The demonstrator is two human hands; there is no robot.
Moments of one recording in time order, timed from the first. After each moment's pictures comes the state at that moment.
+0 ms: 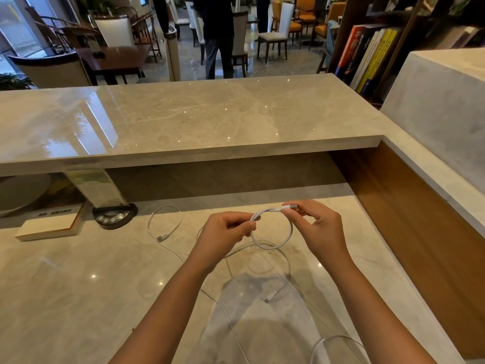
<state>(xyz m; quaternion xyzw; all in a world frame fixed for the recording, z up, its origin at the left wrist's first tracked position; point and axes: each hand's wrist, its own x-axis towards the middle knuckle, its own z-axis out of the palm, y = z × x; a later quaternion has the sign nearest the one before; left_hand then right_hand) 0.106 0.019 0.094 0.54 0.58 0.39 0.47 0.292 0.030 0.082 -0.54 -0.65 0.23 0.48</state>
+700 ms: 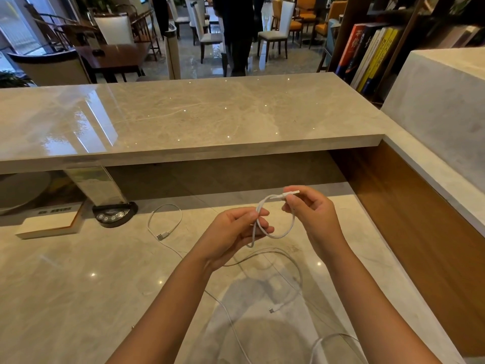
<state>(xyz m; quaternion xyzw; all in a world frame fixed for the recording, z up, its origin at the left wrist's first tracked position) 0.111 0.020 0.103 0.42 0.44 0.42 0.68 0.285 0.040 0.096 -0.49 -0.51 0.46 0.54</state>
